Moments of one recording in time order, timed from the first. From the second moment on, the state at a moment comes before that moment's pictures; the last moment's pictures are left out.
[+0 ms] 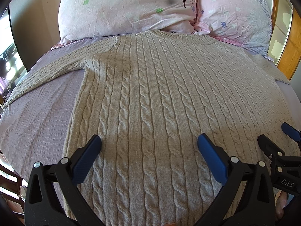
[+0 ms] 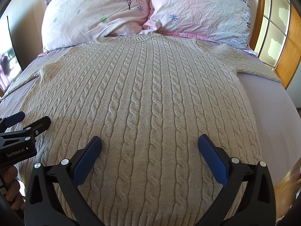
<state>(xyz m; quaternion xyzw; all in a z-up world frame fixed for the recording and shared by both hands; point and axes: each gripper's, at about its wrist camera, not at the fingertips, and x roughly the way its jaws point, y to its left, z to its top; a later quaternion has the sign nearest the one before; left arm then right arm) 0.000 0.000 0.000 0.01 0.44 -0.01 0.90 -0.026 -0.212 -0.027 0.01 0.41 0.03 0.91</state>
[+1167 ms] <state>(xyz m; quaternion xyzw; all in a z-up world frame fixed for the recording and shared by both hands) 0.014 0.014 0.006 -0.01 0.44 -0.04 0.90 0.086 -0.603 -0.011 0.44 0.32 -0.19 0.82</state>
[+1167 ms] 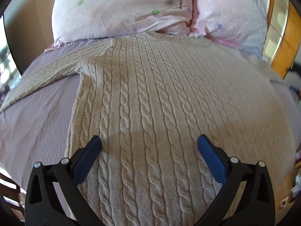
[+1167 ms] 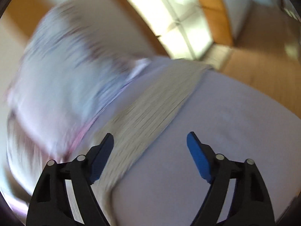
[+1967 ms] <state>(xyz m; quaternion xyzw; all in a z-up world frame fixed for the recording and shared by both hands) 0.045 0.265 0.045 -0.32 0.27 0.12 0.90 0.144 -0.307 0.099 0.18 0.24 0.15 0.94</state>
